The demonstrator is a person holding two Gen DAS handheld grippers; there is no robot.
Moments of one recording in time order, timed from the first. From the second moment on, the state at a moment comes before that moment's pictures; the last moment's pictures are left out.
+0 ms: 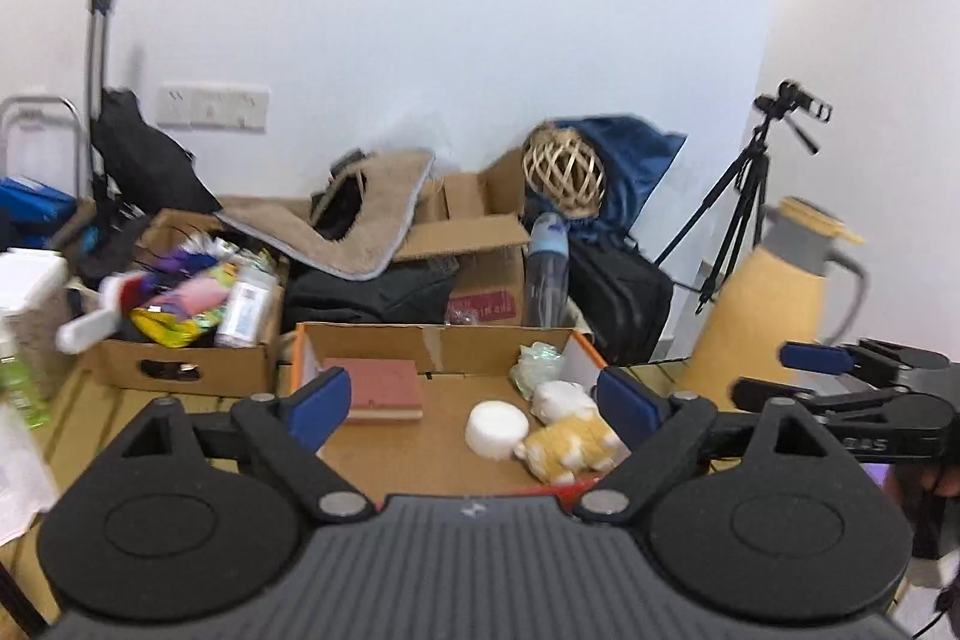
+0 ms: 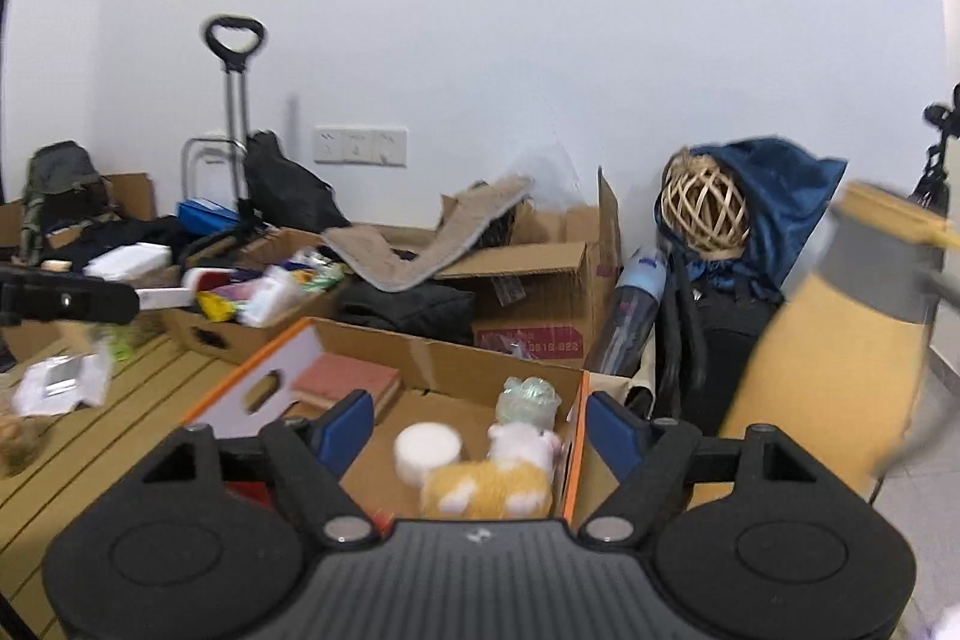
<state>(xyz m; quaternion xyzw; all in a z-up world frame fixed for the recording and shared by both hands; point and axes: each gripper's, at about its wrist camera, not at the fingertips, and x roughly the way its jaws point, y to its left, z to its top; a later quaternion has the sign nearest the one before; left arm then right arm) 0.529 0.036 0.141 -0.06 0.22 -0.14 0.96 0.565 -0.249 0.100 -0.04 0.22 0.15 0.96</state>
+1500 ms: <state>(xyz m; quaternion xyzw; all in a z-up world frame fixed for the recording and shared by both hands) 0.369 0.086 -0.021 -0.09 0.20 -0.07 0.97 0.391 -0.225 -0.039 0.02 0.17 0.17 0.97</state>
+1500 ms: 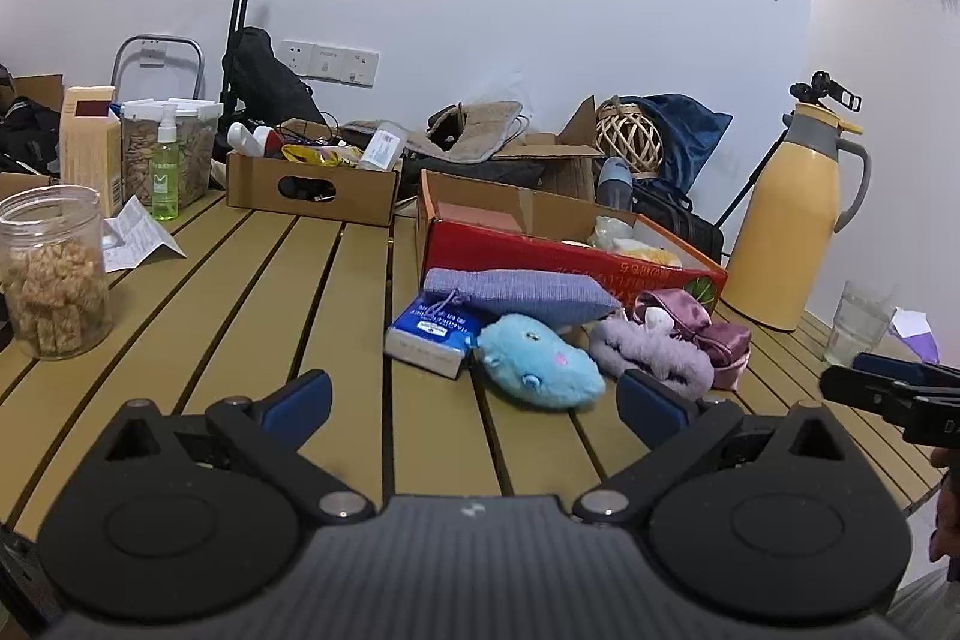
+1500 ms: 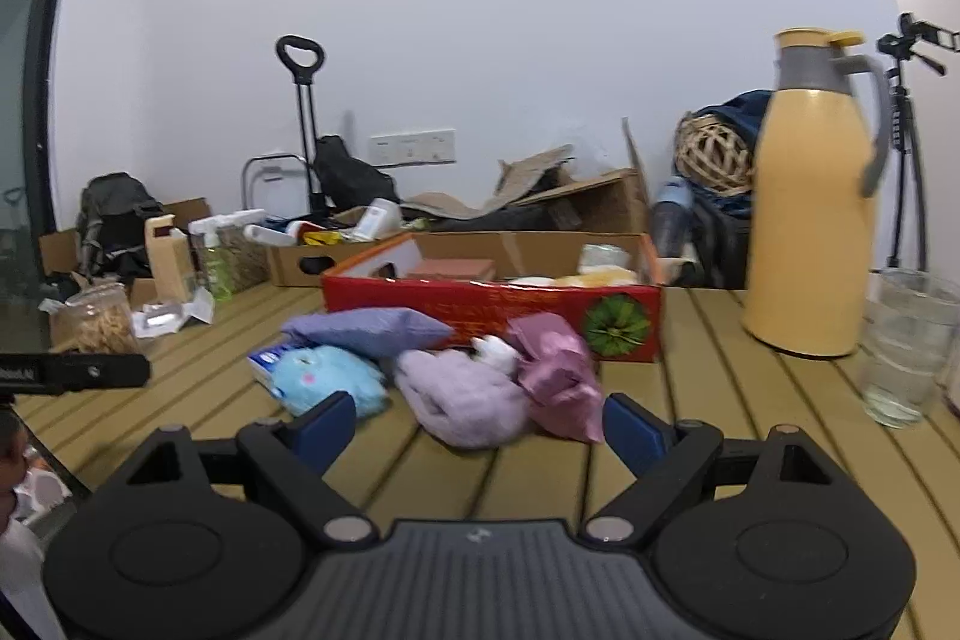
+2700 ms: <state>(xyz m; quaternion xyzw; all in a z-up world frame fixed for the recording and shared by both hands) 0.463 0.078 -0.058 -0.18 0.33 -0.22 0.90 0.476 -0.136 -0.077 0.04 0.29 0.30 0.90</state>
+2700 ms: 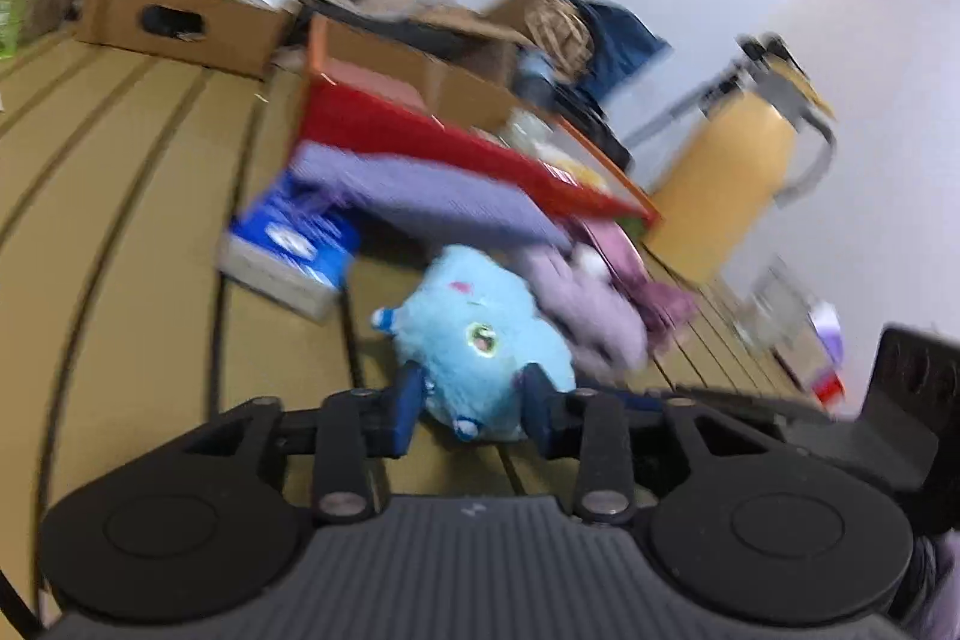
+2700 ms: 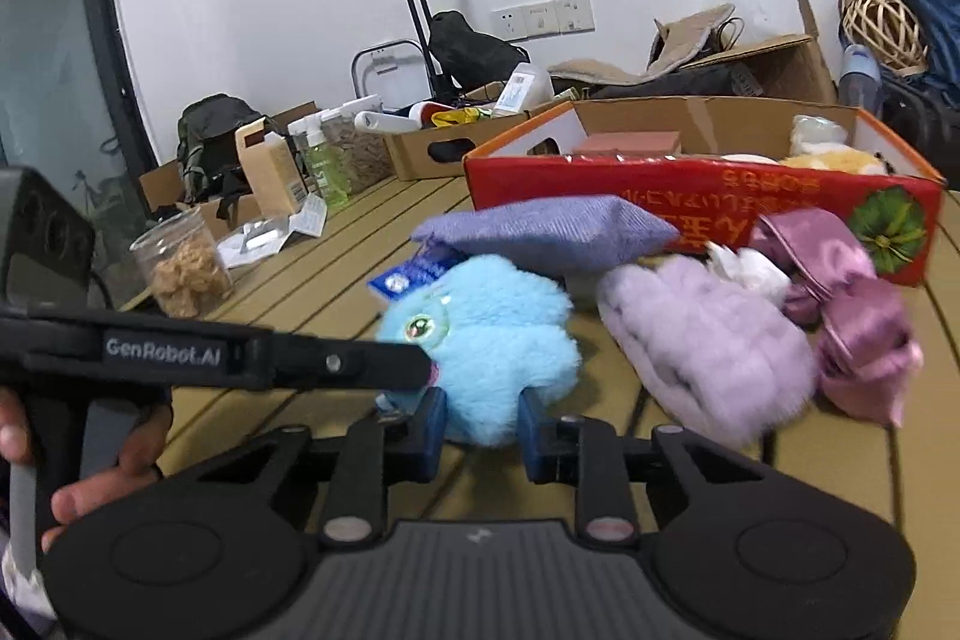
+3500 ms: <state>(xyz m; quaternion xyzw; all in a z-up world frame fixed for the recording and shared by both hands) 0.472 0.068 -0.070 -0.23 0.34 -0.23 0.88 0.480 -0.193 -0.104 0.27 0.33 0.29 0.86</state>
